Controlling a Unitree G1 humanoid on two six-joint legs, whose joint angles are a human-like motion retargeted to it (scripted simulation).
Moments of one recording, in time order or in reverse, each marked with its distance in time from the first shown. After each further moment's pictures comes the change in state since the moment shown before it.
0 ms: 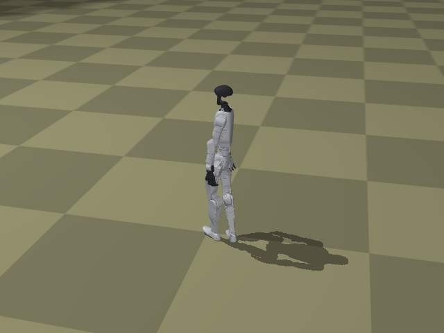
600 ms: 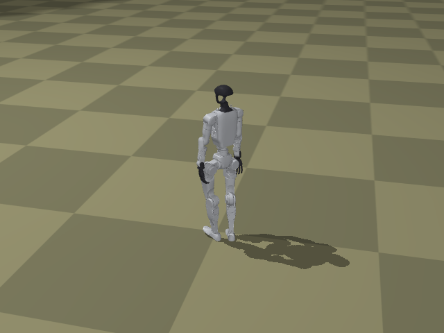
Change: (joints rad) left arm 0.134 0.028 0.125 -0.073 0.012 -0.009 -0.044; right arm -0.071 0.012 -0.021 0.031 0.034 0.025 -0.021; waist -0.191 0.038 -0.082; left_leg -0.057 0.150 0.464 0.062 -0.150 0.019; right_leg -0.178 0.039 0.434 -0.036 0.116 -0.055
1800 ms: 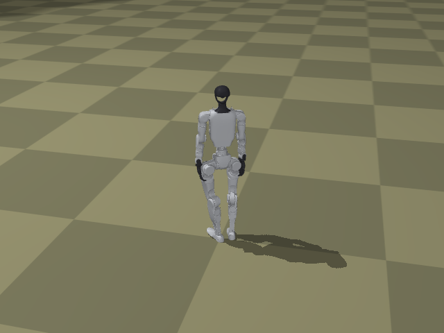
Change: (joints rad) left arm 0.142 -0.032 0.103 -0.014 -0.040 -0.009 0.000; right arm -0.043 0.005 0.005 -0.019 0.054 0.022 0.014; waist -0.272 0.081 -0.133; left_leg -0.001 0.094 0.208 -0.014 -0.093 0.002; right_leg -0.150 0.087 0.226 -0.022 0.088 -0.006
